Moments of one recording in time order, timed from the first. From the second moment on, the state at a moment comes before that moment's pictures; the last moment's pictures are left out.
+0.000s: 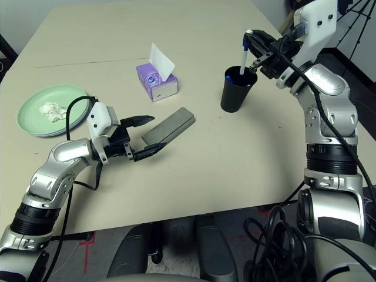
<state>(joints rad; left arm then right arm) -0.35 0.53 -0.10 -0.22 -0.35 0.33 -0.86 -0.79 -0.56 -0.20 0.16 0.33 0.30 0.61</state>
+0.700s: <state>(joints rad) -0.34 0.53 -0.10 -0.22 -0.35 0.33 -0.86 -0.75 -0.56 -0.17 0.20 0.26 0.29 0.57</state>
